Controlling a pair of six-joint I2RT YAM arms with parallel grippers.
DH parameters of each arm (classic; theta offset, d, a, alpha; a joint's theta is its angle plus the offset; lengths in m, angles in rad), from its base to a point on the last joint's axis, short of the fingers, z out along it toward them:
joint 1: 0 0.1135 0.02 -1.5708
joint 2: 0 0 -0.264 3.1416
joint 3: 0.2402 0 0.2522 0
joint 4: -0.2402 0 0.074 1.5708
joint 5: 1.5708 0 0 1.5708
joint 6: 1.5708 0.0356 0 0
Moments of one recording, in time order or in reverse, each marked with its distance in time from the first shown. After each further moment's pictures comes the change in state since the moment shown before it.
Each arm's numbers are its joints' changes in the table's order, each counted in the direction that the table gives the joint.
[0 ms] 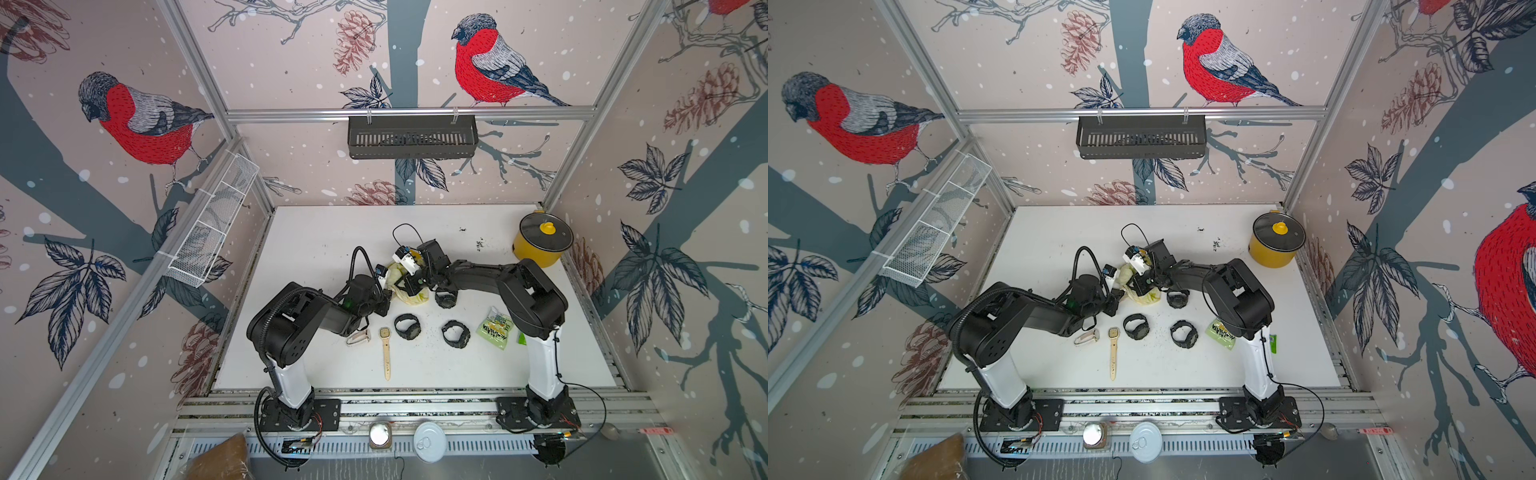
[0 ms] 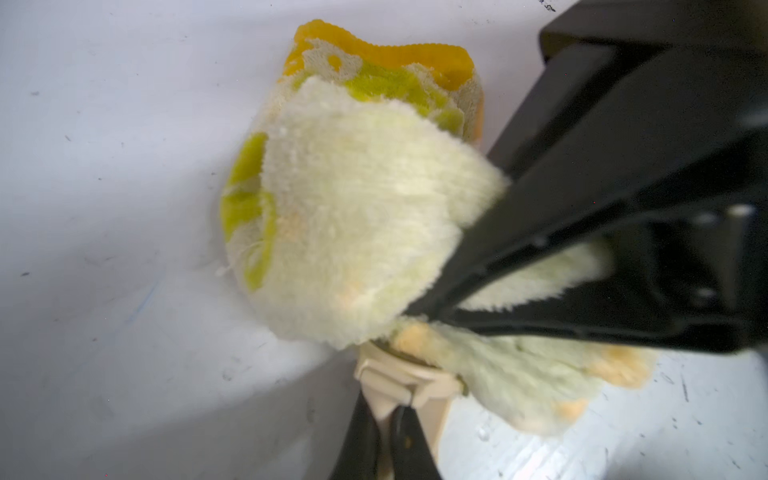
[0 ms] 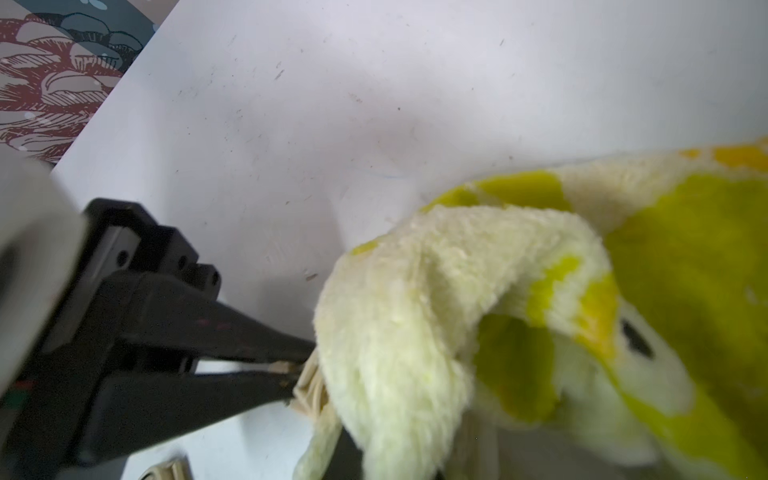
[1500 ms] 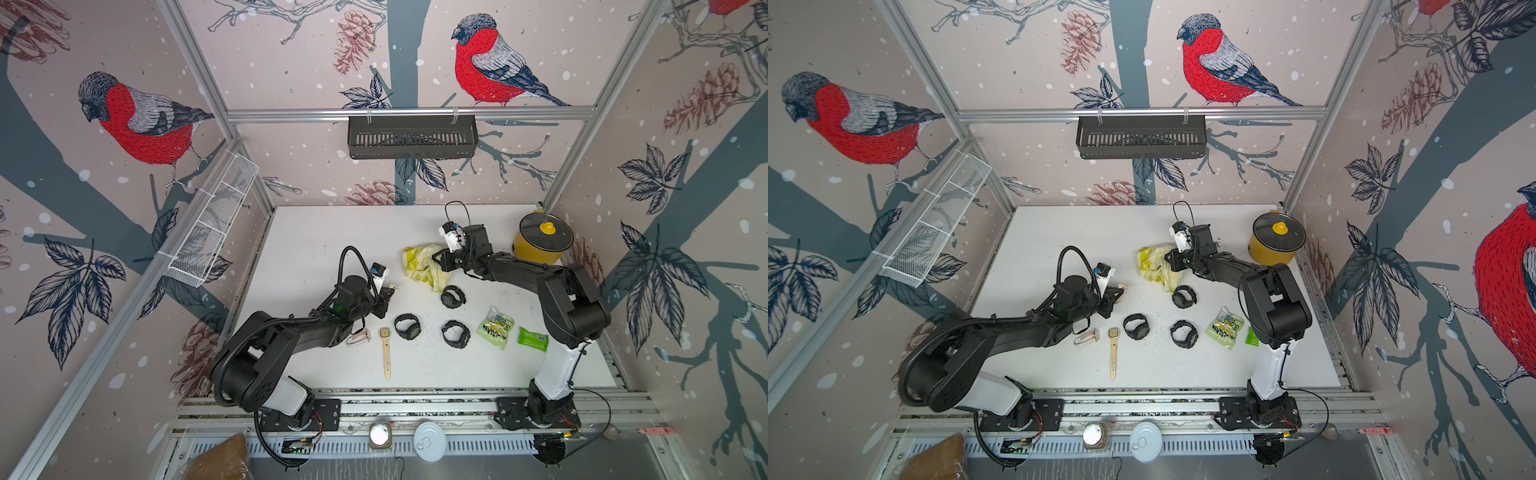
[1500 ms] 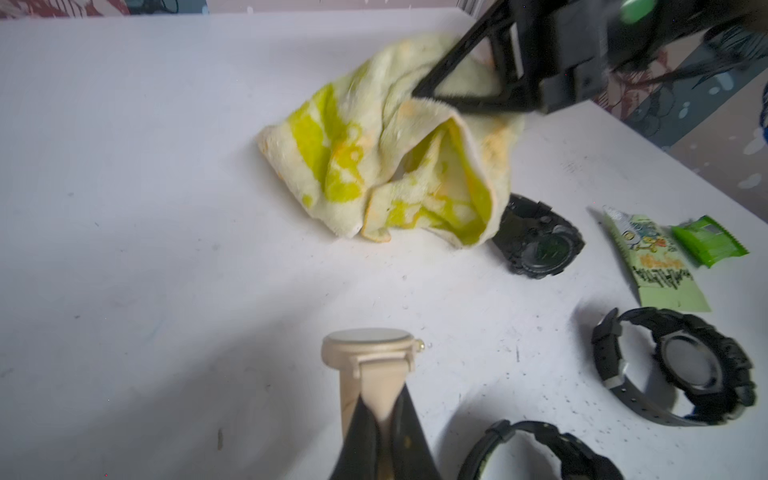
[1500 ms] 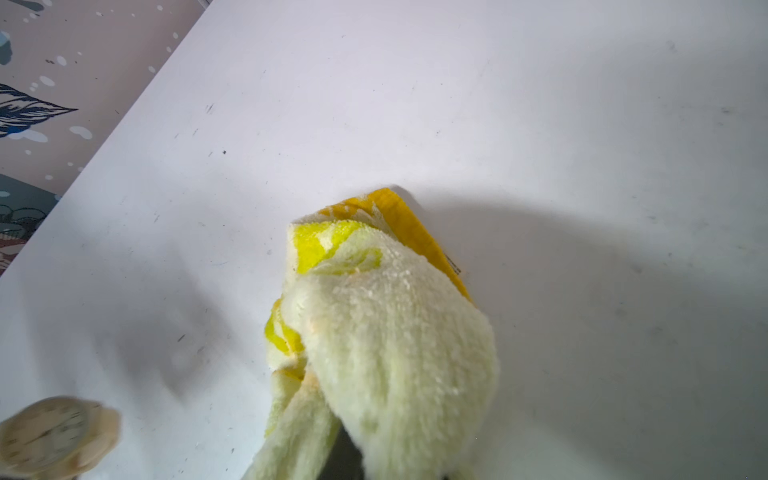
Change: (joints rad) left arm -0.016 -0.340 -0.089 -0.075 0.075 -0.002; right arm -0.270 -0.164 -0.121 0.098 0.107 0.068
